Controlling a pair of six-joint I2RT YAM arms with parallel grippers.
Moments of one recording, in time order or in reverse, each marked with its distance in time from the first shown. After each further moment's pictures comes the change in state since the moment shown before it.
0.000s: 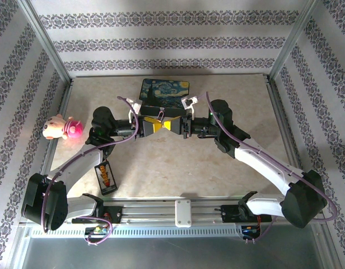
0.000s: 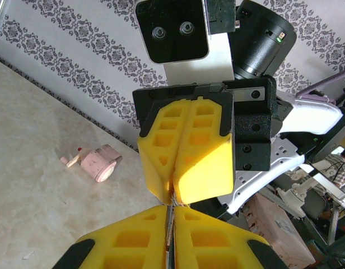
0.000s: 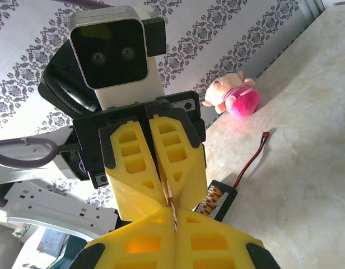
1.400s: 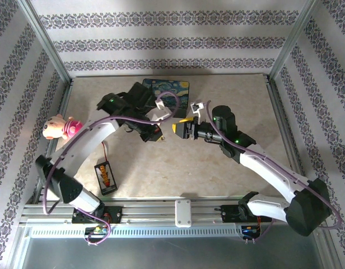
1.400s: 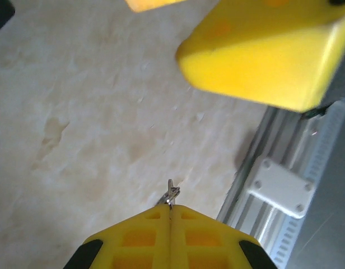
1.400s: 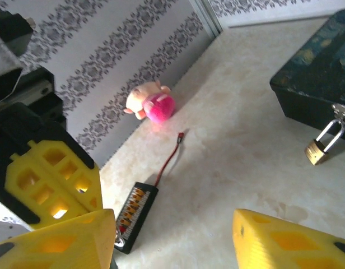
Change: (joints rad) left arm -0.290 0.339 0.977 -1.923 -0.751 0.983; right arm -0.034 -0.074 -0.082 -0.168 0.285 -0.175
